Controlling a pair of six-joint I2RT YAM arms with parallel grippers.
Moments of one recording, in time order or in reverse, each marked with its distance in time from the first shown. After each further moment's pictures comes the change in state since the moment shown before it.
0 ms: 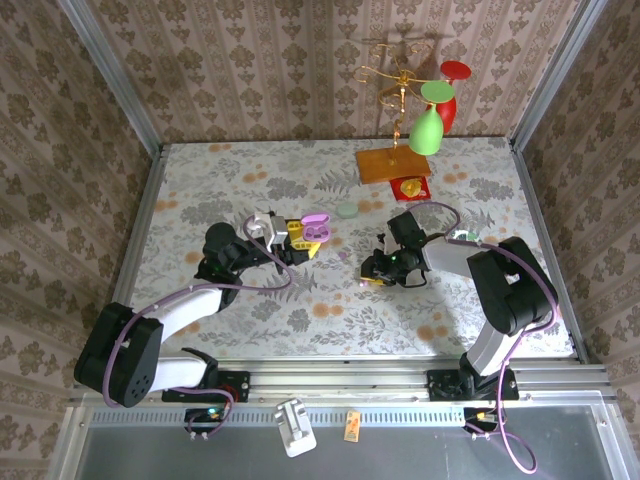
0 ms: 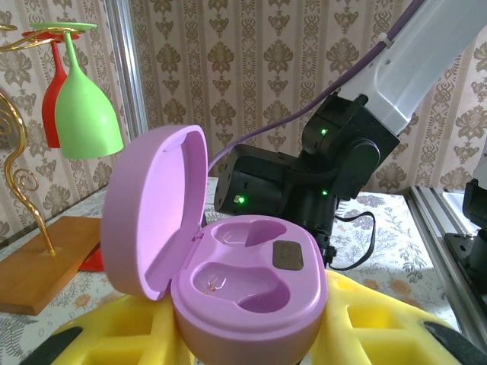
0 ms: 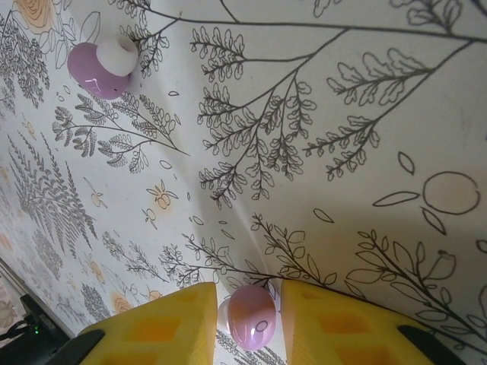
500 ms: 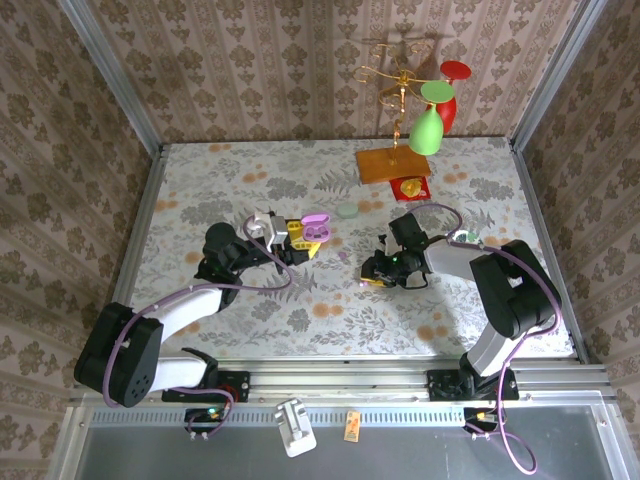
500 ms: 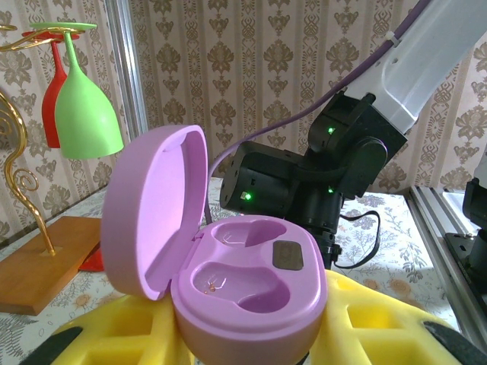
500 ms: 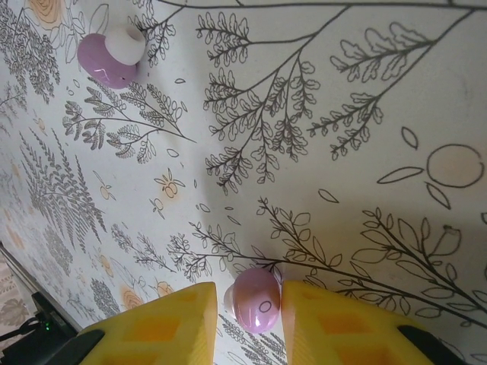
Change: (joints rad) left arm 0.000 0.000 0.000 0.000 0.000 0.001; right arm 0.000 -0.025 -0.025 0.022 -0.011 0.027
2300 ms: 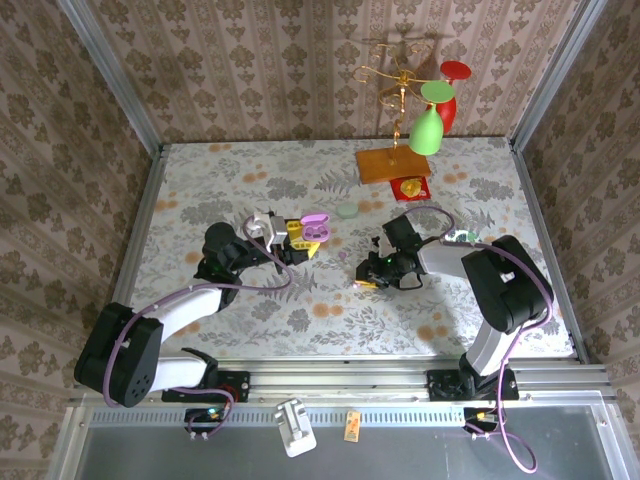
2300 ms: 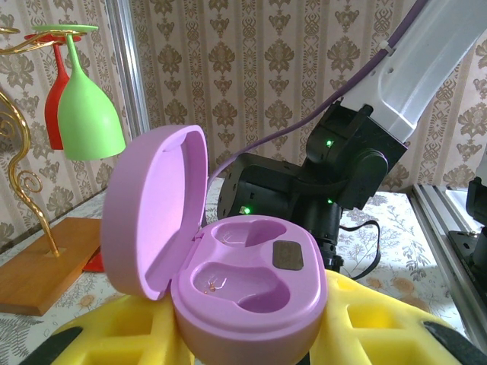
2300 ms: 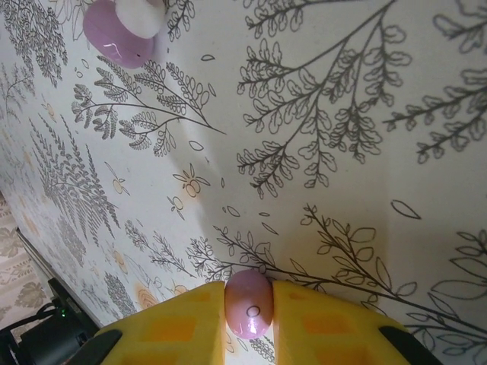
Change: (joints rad) left arm 0.005 0.000 0.000 0.000 0.003 0.012; right arm 0.036 0.050 0.010 0.051 -0.047 0.035
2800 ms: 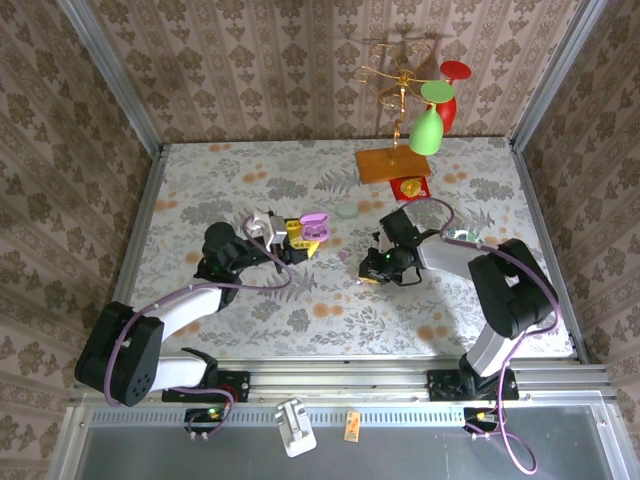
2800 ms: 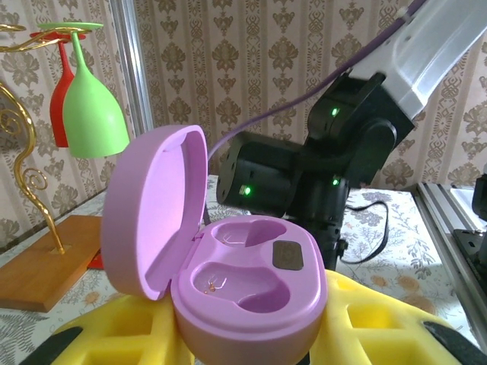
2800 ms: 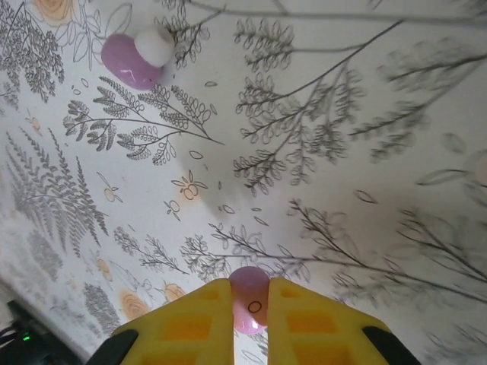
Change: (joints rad) left arm 0.006 0.007 0.000 0.000 -0.002 0.009; right arm 0.017 -0.058 0.093 -0.200 0.160 -0.043
